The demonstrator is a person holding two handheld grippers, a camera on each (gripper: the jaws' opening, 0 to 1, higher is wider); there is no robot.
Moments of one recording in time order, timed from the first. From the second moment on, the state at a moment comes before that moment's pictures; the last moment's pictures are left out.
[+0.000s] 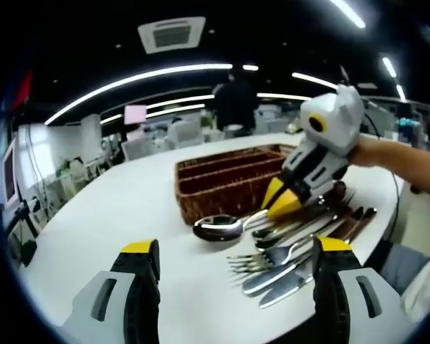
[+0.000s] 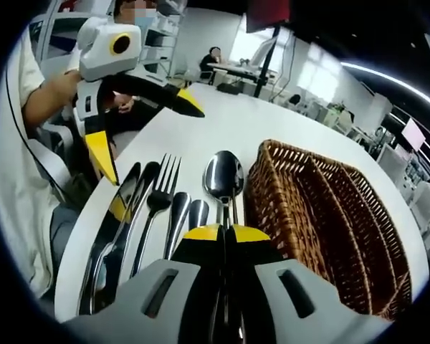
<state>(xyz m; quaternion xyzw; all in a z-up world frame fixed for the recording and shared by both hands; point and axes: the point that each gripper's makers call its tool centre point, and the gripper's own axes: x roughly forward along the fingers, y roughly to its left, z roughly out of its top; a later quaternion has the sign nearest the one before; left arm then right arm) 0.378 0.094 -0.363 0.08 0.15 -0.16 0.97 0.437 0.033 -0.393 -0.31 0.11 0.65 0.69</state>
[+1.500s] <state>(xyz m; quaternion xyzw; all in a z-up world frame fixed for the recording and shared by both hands) 0.370 0.088 -0.367 0.08 0.15 -0.17 0.97 0.419 0.054 -0.391 -0.26 0.16 0.67 0.67</state>
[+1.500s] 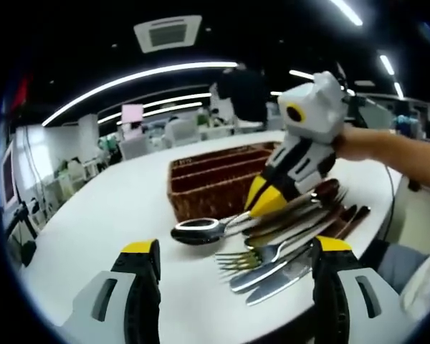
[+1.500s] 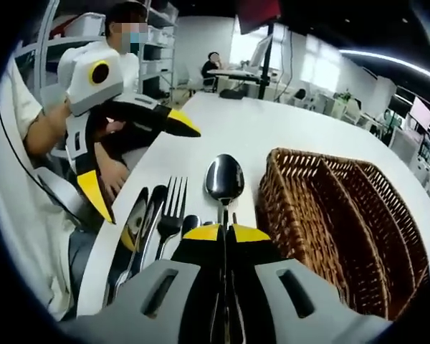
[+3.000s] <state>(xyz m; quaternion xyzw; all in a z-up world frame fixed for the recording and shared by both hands) 0.387 0.057 -0.368 0.05 0.15 -0.20 0.97 0.450 0.018 -0.334 -0.22 0.13 0.65 0.71</state>
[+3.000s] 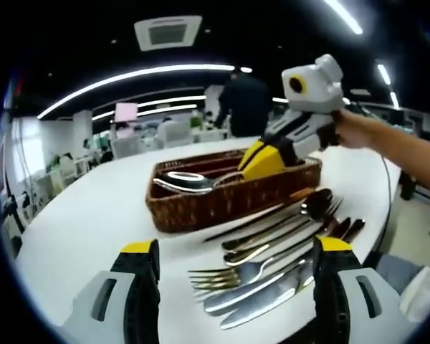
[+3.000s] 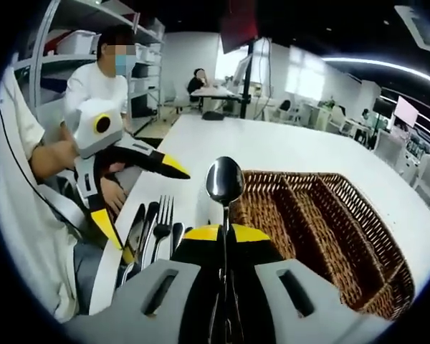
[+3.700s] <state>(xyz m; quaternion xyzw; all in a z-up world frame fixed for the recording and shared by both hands) 0.392 0.061 -0.357 -0.01 0.12 -0.18 0.98 0.461 0.003 -0.318 -0.23 0.12 0.65 0.72</state>
